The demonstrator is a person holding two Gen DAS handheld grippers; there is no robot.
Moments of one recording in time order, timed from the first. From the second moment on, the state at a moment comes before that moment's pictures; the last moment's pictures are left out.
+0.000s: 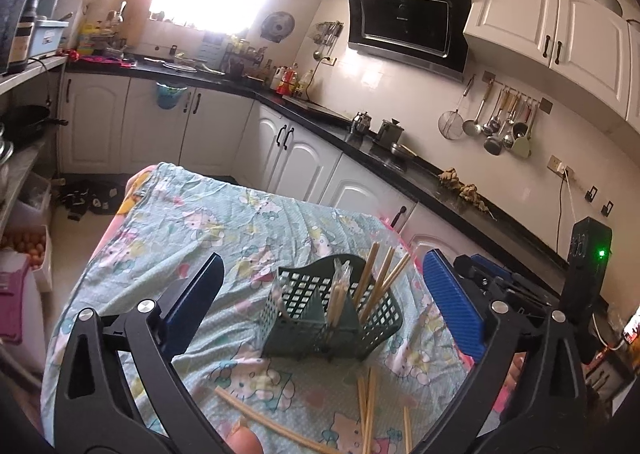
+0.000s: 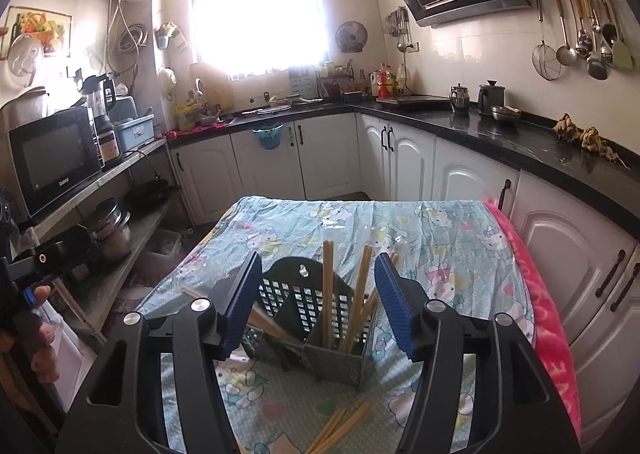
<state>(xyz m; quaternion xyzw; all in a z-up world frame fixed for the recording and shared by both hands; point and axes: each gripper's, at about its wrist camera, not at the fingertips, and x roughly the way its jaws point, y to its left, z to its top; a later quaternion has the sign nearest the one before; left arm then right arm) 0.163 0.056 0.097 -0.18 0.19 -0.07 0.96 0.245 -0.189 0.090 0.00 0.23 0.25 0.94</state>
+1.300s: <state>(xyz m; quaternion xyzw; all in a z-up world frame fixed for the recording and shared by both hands) 0.121 0.060 0.012 -0.17 0.28 -0.03 0.94 0.181 -0.175 0.027 -0.06 0.27 0.25 0.93</state>
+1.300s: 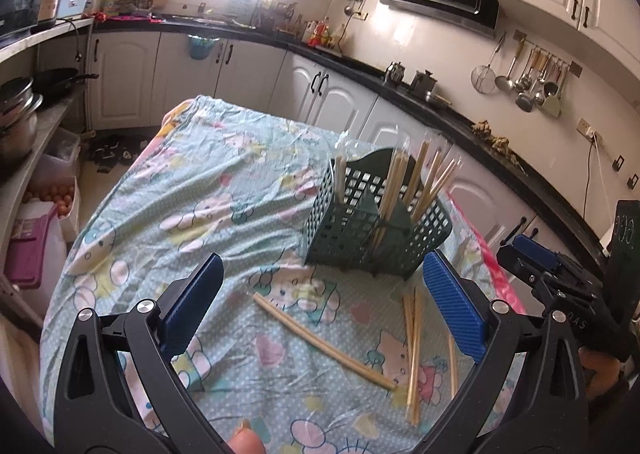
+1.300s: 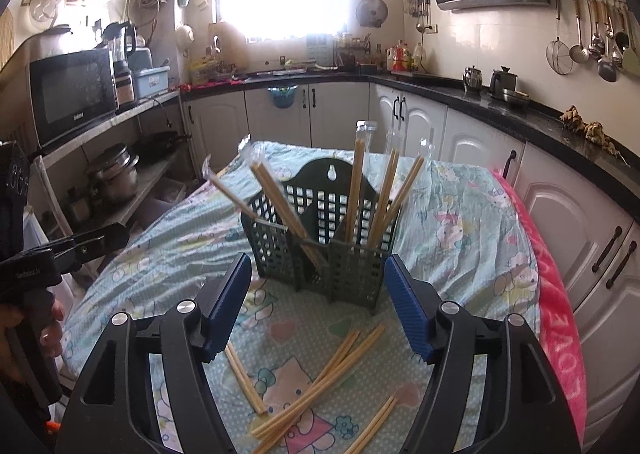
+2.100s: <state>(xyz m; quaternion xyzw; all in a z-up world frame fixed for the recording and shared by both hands) 0.126 0.038 -0.026 -0.14 0.33 -0.03 0.93 0.183 -0.182 -0.027 -0.07 0.33 0.23 0.91</state>
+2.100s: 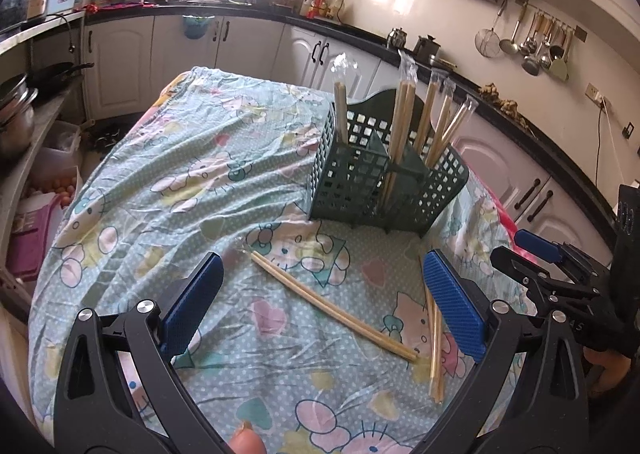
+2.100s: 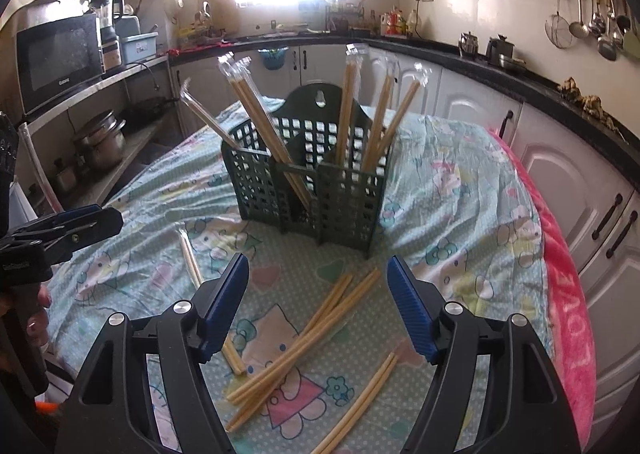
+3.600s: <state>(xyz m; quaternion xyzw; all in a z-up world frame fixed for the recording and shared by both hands) 0.215 0.100 -0.114 -0.27 0.42 0.02 0.87 0.289 -0.204 -0.115 0.04 0.48 0.16 0.86</state>
